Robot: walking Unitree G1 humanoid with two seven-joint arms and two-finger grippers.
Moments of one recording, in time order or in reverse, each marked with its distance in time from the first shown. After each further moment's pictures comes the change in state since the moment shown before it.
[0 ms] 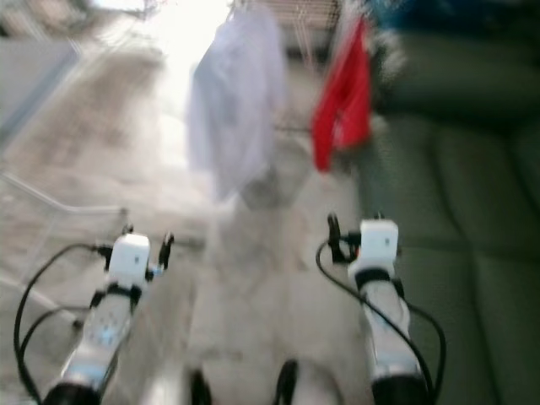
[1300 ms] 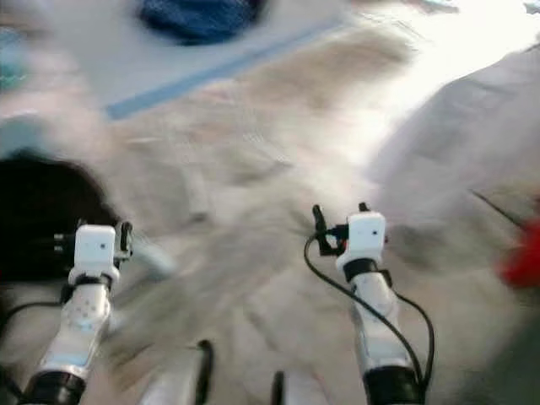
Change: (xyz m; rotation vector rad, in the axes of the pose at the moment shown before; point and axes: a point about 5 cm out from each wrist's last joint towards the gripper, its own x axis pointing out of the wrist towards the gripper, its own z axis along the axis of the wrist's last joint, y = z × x) left arm -0.003 0.030 -0.014 -0.009 0.101 0.230; right arm 0.009 0.010 0.016 -0.012 -0.061 0.078
